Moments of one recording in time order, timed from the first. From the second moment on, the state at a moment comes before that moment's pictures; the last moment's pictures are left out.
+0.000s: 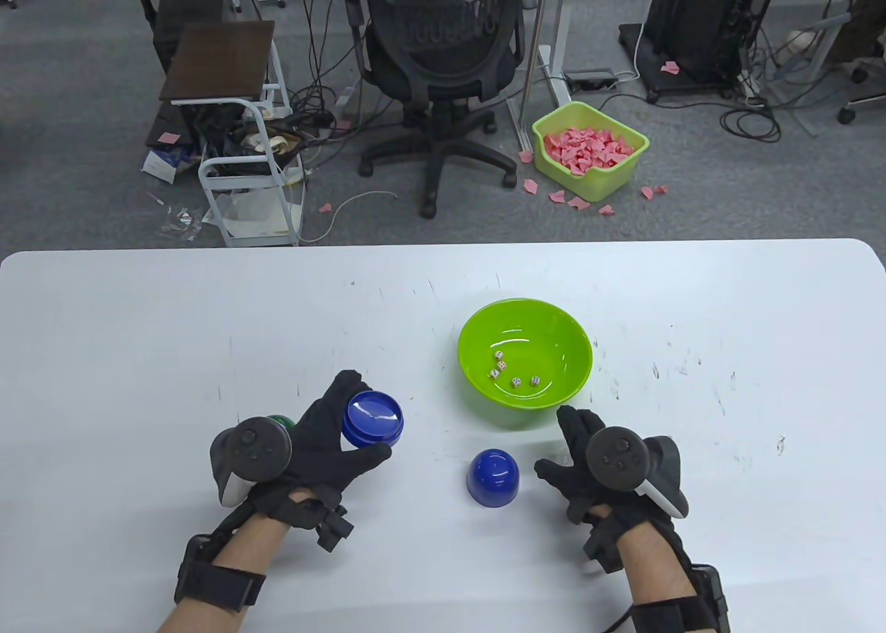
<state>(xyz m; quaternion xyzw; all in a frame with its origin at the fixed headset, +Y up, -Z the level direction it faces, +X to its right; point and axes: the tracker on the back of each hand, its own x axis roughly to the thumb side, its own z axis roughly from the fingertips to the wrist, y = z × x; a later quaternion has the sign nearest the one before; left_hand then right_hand) -0.225 -0.705 -0.339 0.07 -0.23 0.44 0.86 0.180 -0.715 -0.326 0.12 -0.04 0.97 0.22</state>
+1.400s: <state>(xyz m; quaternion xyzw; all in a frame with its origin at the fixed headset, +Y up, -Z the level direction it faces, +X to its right) -0.242 -0.715 -0.334 0.06 -0.21 0.46 0.86 0.171 -0.740 -0.336 0.06 0.05 0.99 0.09</state>
